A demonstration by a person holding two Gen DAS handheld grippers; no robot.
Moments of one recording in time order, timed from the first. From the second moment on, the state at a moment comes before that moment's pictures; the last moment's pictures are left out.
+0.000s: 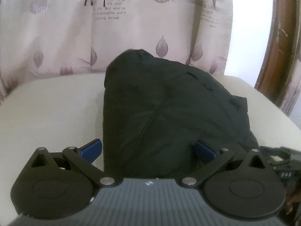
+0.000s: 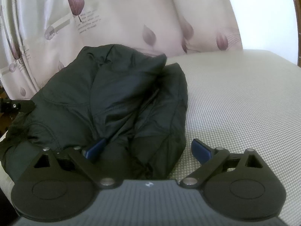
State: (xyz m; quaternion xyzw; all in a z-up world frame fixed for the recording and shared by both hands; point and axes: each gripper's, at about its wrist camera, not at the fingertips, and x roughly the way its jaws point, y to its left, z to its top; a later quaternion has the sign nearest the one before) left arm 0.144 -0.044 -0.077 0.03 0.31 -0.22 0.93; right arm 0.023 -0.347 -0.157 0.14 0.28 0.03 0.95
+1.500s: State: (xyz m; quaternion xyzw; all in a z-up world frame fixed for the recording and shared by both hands) left arm 0.248 0.008 -0.114 -0.12 0.39 -0.38 0.83; right arm 0.064 -0.397 -0.149 0.21 0.30 0.14 0.92
